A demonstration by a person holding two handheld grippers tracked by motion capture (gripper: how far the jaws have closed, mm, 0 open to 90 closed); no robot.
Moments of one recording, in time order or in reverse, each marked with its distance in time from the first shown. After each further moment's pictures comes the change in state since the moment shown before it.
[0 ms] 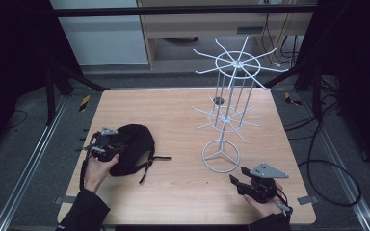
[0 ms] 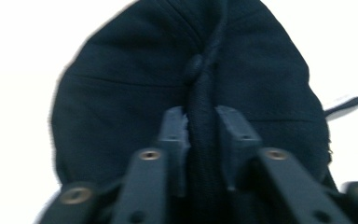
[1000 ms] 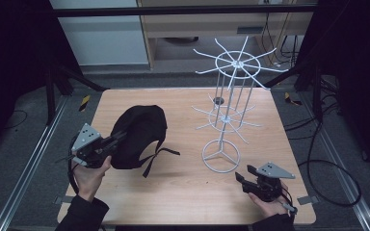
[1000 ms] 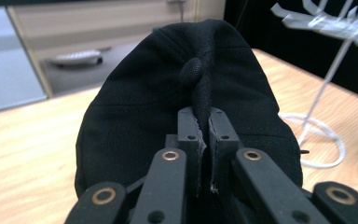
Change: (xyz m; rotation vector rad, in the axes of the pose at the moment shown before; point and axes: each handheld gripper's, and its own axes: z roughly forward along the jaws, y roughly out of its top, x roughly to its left) left arm -0.053 0.009 -0.113 -0.537 -0.143 0.121; right arm -0.012 -0.003 -0.006 -0.030 -0.044 0.036
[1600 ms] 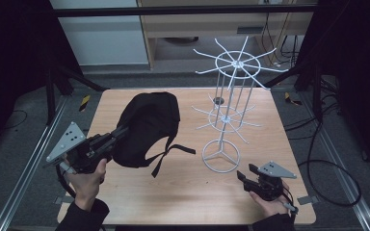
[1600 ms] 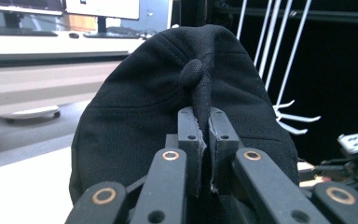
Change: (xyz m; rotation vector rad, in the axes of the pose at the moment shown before) left arm -0.030 0.043 -0.036 -0.215 -0.172 -0.022; right arm -0.004 0.000 0.000 -0.008 -0.021 0.011
